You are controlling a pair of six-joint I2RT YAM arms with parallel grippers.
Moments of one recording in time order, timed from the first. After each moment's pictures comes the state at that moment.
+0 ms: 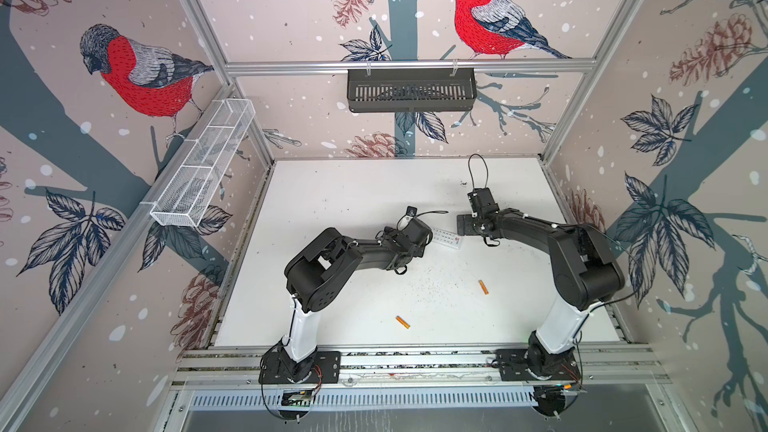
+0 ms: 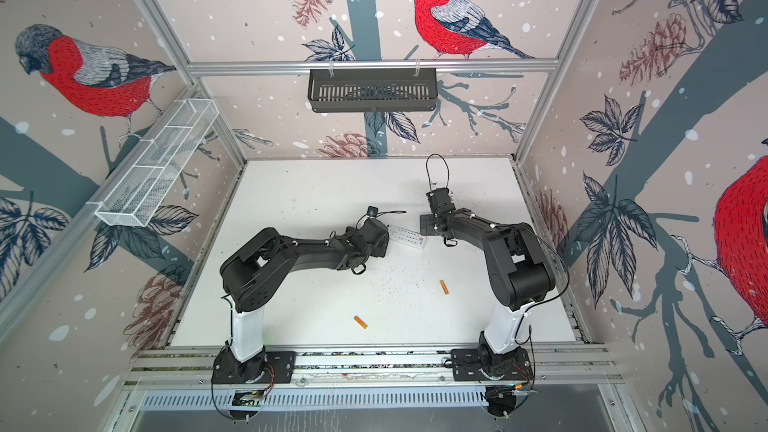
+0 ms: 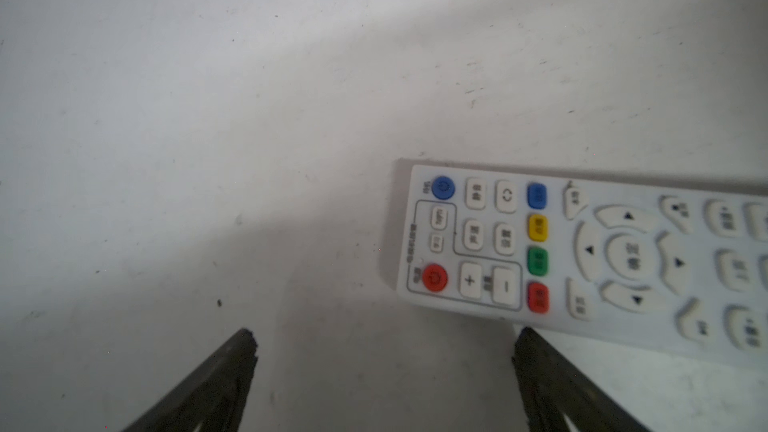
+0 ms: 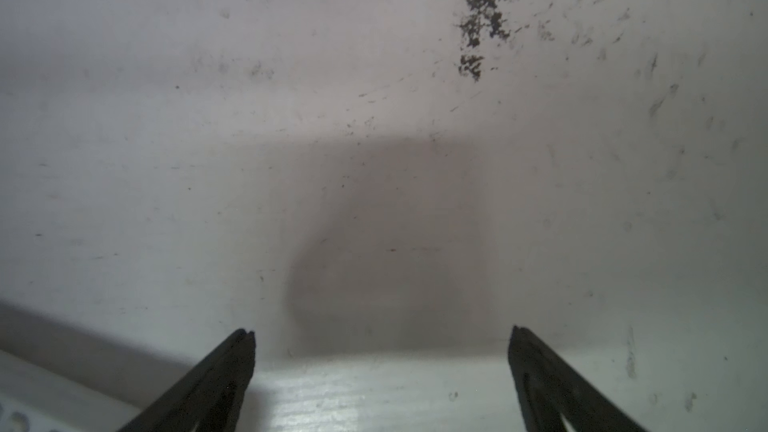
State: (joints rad) left arm -0.81 1.98 1.09 0.01 -0.46 -0.37; right arm 0.36 1.79 1.02 -0.30 0.21 0.23
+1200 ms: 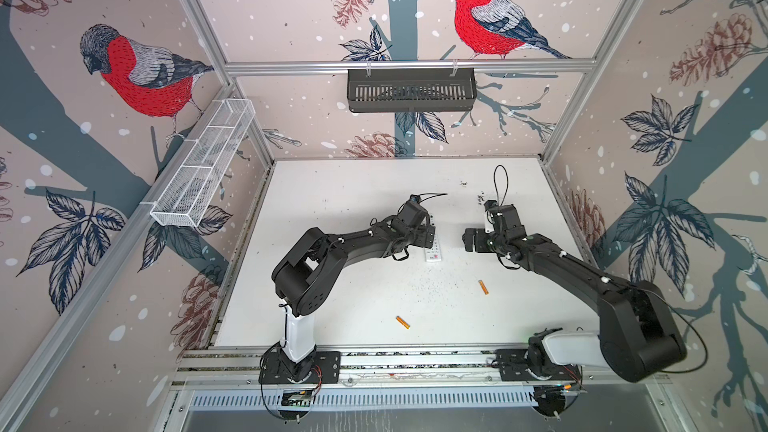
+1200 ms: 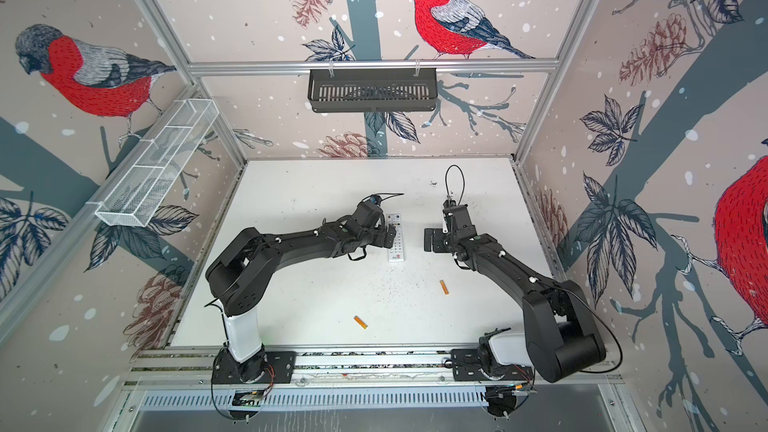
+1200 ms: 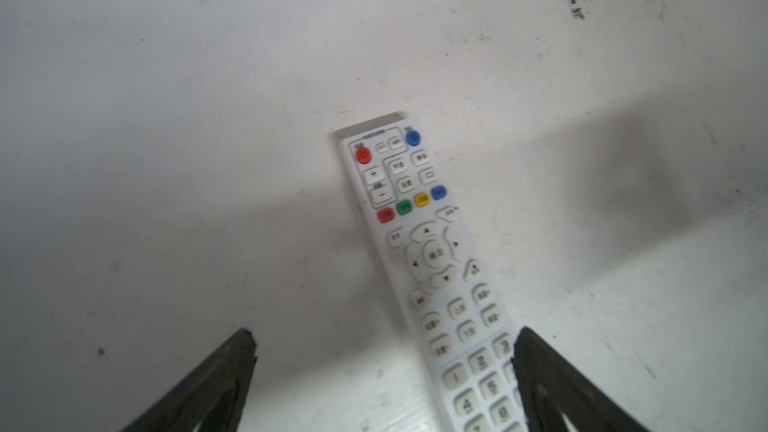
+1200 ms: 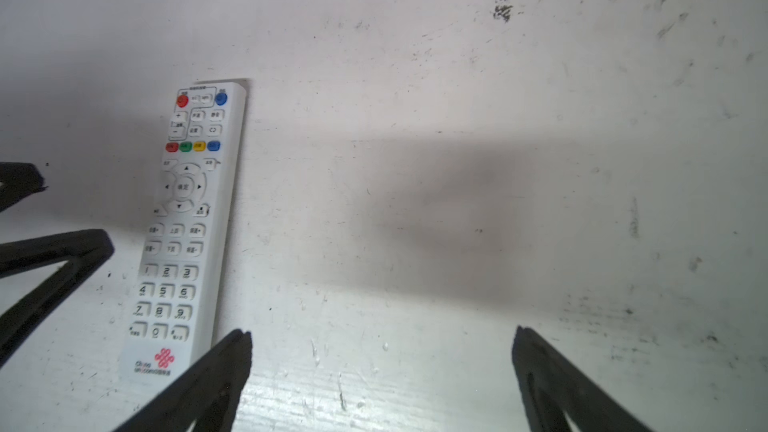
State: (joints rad) left arm -0.79 1.92 1.22 -0.11 -0.10 -0.43; right arm 0.33 1.30 0.71 -0.27 -0.02 0.27
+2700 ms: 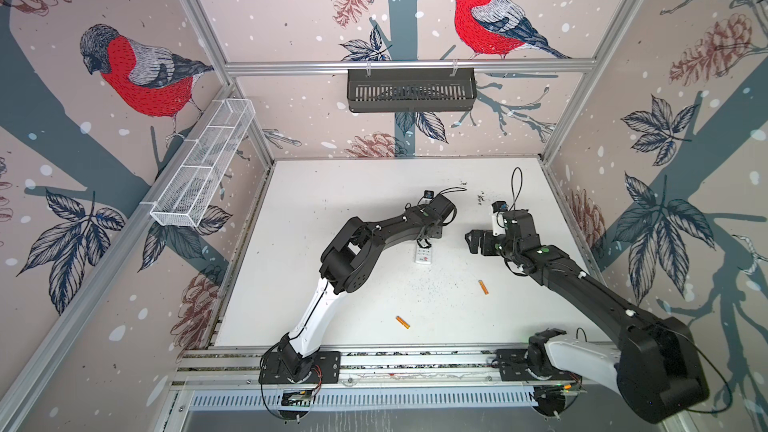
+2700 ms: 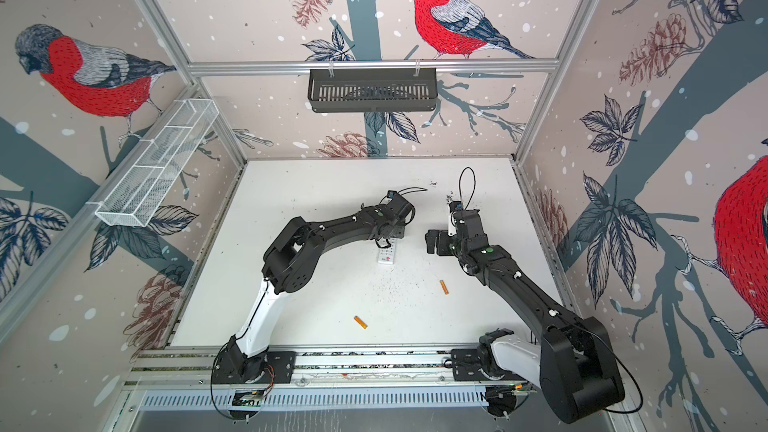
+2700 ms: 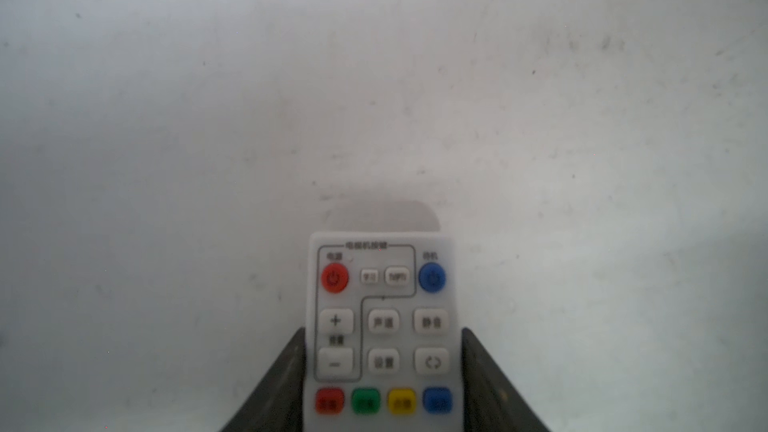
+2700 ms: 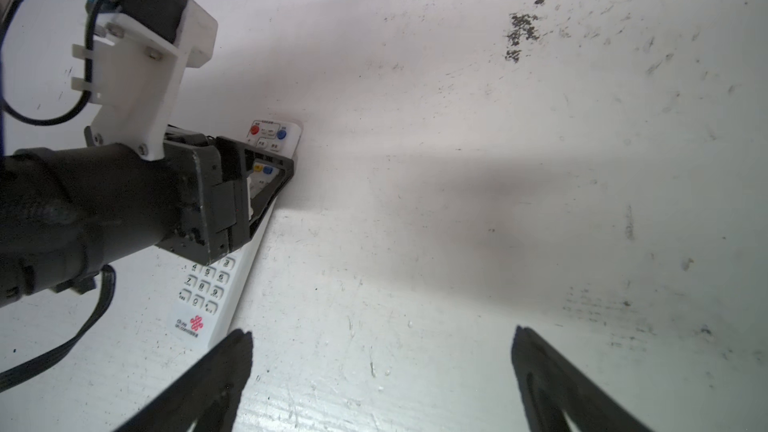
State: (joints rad) left arm -0.82 2.23 1.63 -0.45 -0.28 -0.57; right arm 0.31 1.16 0.63 -0.23 -0.13 0.27
